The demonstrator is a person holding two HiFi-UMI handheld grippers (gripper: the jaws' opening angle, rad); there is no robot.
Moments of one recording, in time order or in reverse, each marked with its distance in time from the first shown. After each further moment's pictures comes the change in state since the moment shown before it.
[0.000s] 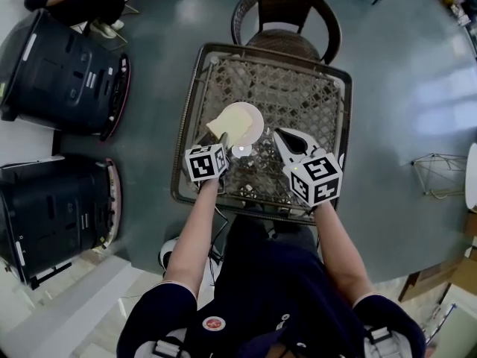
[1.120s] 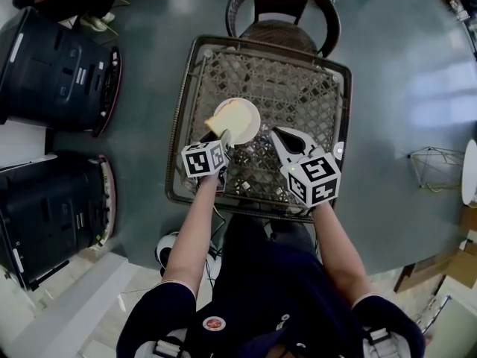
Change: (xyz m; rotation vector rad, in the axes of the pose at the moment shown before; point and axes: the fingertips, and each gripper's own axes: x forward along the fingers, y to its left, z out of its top) left arm 0.029 -0.016 -0.013 -0.086 0.045 -0.131; right arm 0.012 -0.008 -0.012 0.006 0.049 -0.008
